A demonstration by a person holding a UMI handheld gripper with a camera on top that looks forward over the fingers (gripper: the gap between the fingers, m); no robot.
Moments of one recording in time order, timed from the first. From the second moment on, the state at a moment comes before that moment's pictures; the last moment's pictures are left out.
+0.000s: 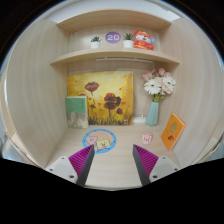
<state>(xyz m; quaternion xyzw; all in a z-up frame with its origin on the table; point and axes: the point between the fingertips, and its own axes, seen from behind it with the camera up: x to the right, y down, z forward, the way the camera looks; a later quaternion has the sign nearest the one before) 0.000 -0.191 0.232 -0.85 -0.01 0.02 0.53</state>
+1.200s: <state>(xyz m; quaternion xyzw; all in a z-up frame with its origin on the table) 0.193 0.084 0.000 -0.93 -0.01 -0.01 0.38</state>
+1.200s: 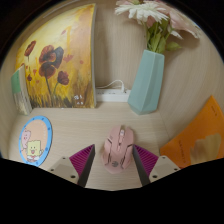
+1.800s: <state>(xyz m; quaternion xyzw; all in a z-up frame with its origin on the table) 0.195 0.112 -0.002 -0.94 -0.02 -0.05 0.34</state>
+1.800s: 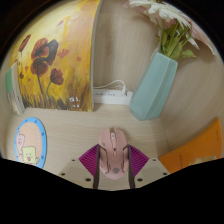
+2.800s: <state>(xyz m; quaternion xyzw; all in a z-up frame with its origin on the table) -0.090 0.081 0.005 -0.93 -0.02 -0.04 0.35</state>
